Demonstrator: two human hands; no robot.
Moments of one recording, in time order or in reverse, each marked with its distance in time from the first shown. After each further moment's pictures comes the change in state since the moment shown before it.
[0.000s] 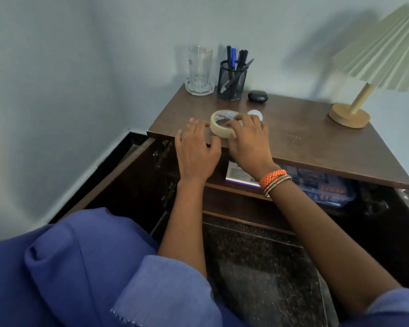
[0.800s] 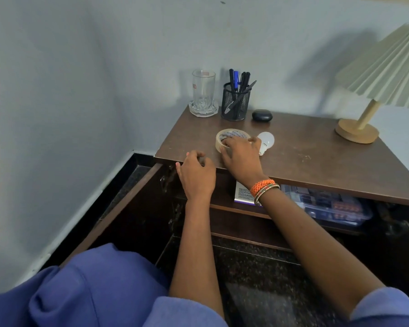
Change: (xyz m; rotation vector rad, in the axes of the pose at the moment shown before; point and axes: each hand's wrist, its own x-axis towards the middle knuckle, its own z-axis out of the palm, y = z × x) left_hand 0.016 -0.014 0.010 -0.214 -0.016 -0.457; right_hand 0.035 -0.011 0.035 0.106 -0.019 0.076
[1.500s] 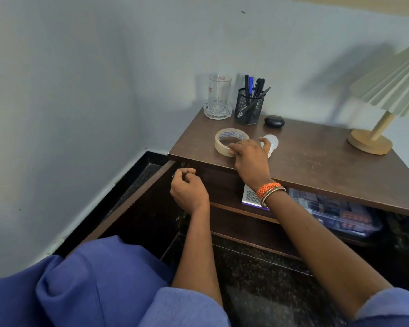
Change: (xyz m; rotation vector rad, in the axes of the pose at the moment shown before) left_hand -0.017 -0.024 -0.012 -0.327 0.435 -0.332; right_hand -0.004 -0.004 0.002 0.025 0.043 -0.059
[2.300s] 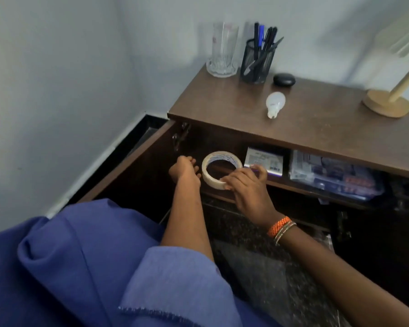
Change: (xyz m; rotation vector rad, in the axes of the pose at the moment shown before) left_hand 0.017 -0.039 -0.021 -0.201 -0.159 -0.727; right_hand -0.159 -0.002 0.023 0.157 -0.003 -0.357
